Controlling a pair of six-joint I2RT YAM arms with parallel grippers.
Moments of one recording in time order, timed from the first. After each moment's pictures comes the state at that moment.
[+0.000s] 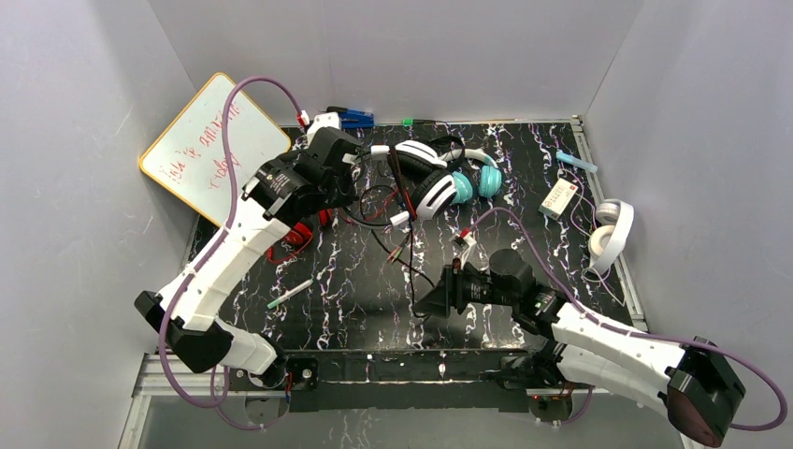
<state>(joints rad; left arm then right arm) -0.72 1.40 1.71 -1.14 -0.47 -0.66 0.88 0.85 0.36 0.17 -0.49 0.79</state>
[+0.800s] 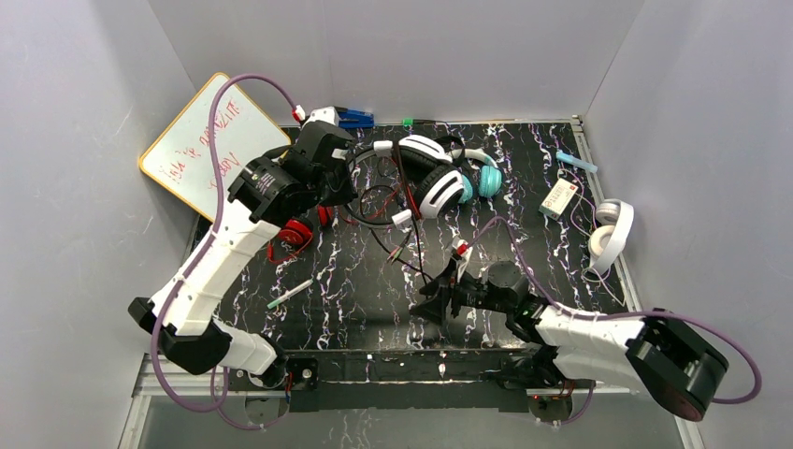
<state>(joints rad) -0.72 1.40 1.80 -1.18 -0.36 -0.67 0.88 1.01 0.18 0.64 -0.45 0.45</state>
